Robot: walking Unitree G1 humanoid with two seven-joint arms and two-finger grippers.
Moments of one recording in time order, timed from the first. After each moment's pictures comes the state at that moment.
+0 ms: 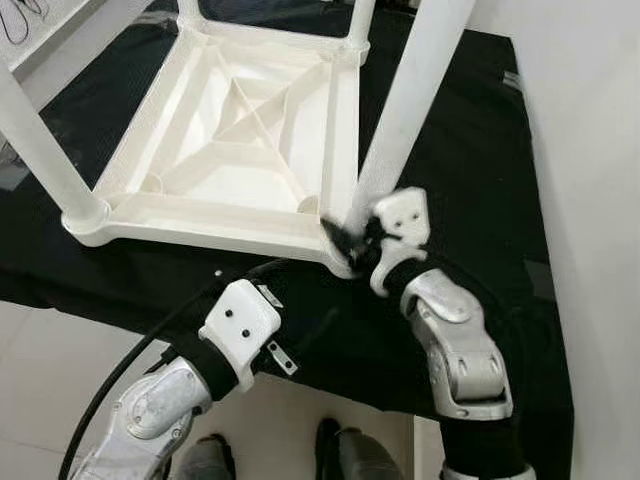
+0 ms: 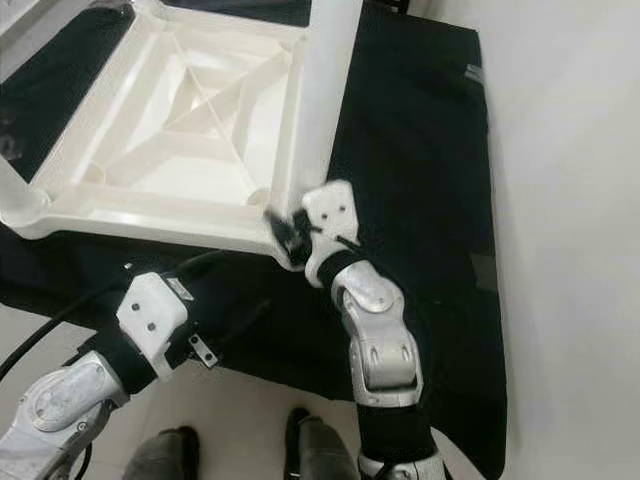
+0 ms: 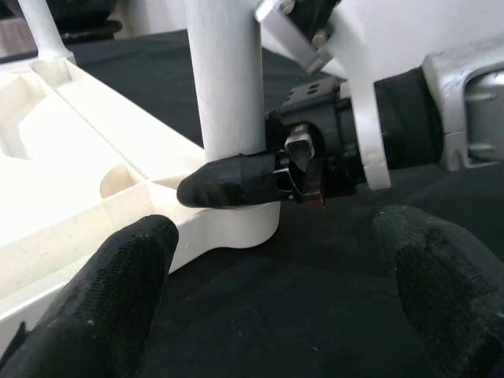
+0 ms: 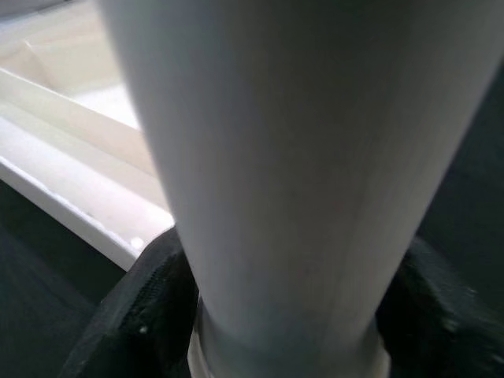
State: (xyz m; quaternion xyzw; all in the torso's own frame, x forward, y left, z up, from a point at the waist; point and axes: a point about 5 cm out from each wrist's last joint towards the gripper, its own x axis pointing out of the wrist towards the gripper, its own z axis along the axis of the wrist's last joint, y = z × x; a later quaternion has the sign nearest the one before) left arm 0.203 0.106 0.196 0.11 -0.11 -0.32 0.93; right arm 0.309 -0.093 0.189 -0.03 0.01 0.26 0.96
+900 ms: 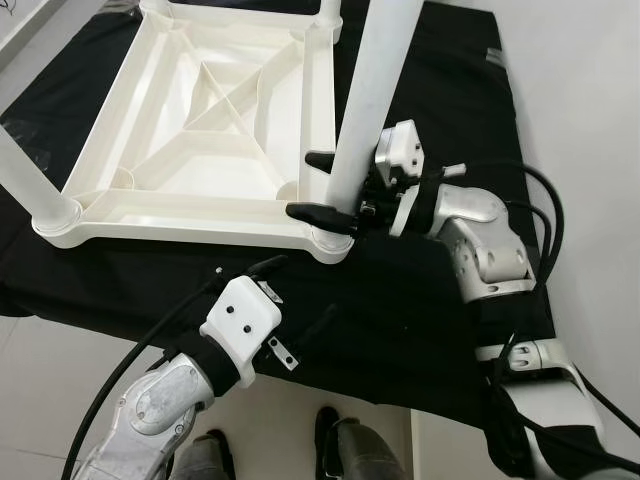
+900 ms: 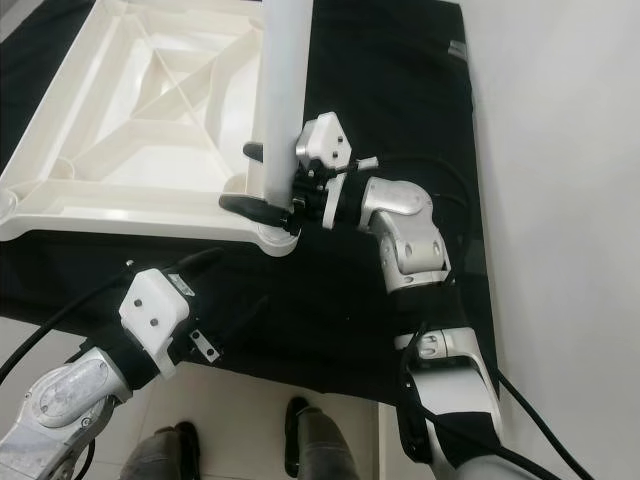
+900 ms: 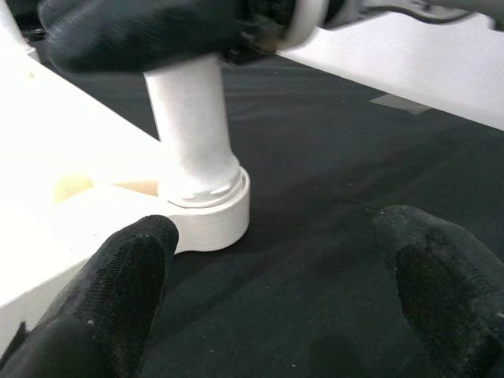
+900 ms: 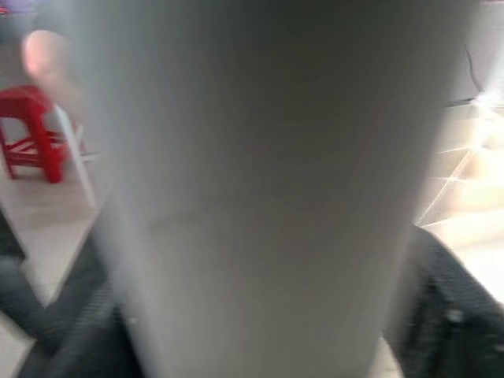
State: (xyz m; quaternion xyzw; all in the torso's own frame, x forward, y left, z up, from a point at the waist) left arm 0.205 0.105 0.195 0.11 -0.11 -0.32 0.93; right arm 0.358 -0.107 0.264 -0.10 -0.11 0.58 0.80
